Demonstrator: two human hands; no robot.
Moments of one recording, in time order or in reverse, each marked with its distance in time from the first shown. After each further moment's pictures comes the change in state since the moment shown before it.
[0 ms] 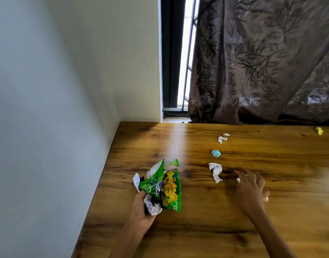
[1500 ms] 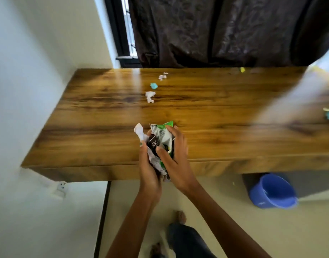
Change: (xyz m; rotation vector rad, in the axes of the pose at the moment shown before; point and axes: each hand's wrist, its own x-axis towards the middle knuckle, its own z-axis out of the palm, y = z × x) left_hand -0.217 -0.277 0.023 0.212 -0.486 0.433; right_hand -0.254 0.107 -0.076 1.000 -0.055 -0.429
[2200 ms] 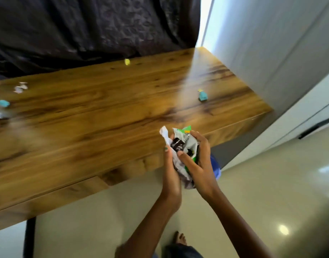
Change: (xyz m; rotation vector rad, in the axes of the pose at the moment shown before) left_hand -0.038 -0.278 0.334 0.033 -0.266 -0.520; right_hand -0.060 0.140 -0.411 0.068 0.395 0.201
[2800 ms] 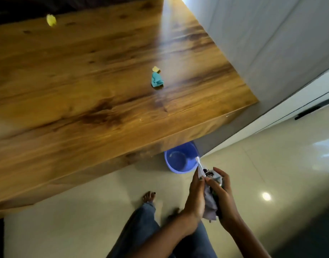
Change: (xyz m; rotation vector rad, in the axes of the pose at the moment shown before) left_hand 0.148 -0.235 0.078 0.435 0.078 -0.329; right_hand 0.041 0.196 -0.207 0.221 0.166 0.705
